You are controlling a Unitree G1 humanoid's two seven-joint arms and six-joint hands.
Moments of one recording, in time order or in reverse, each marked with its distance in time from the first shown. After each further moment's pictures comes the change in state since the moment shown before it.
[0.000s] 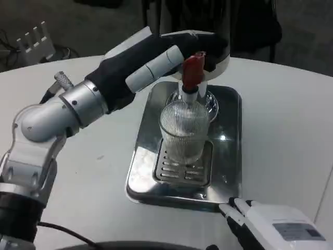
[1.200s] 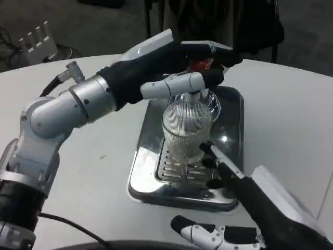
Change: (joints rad) left arm -0.061 0.022 -0.060 0.080 0.173 -0.196 0.001; right arm -0.086 0.004 0.018 0.008 0.580 0.346 -0.354
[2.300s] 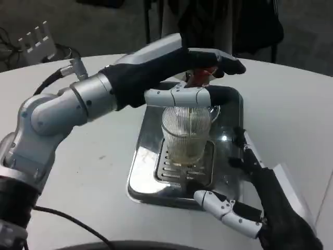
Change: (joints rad) left arm -0.015 0.051 -0.056 -0.022 0.081 -0.068 0.020; right arm -0.029 -0.006 -0.023 0.263 0.345 -0.027 -0.553
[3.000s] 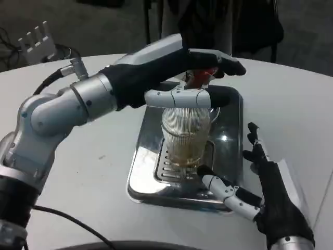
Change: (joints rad) left arm -0.003 0.003 -0.003 0.007 0.006 -0.017 0.008; right arm -0.134 0.017 -0.068 0.242 0.091 -0.053 -0.185
